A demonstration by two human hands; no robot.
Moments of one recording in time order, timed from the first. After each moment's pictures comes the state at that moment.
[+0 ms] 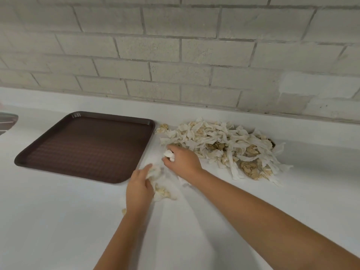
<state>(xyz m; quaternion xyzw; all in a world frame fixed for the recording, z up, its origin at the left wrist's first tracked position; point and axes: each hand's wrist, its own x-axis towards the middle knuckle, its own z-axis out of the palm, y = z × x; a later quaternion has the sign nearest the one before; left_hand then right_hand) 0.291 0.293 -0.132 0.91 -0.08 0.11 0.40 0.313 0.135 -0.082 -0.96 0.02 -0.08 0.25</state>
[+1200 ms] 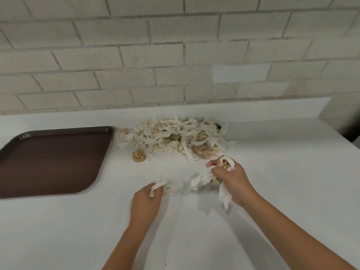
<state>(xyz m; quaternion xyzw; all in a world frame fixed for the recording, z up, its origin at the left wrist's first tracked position) 0.195 0.229 -0.108 0.87 -0.14 -0.08 0.46 0.094 0.022 -0.046 -0.63 0.26 -0.18 0.71</state>
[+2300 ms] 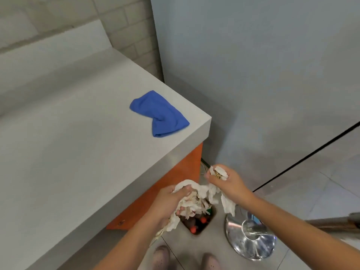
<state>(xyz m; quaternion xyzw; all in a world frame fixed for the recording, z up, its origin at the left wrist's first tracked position) -0.292 -0.075 -0.201 0.68 -0.20 -0.61 0.36 -0.462 -0.163 -0.214 -0.58 0.46 -0.26 0.62</state>
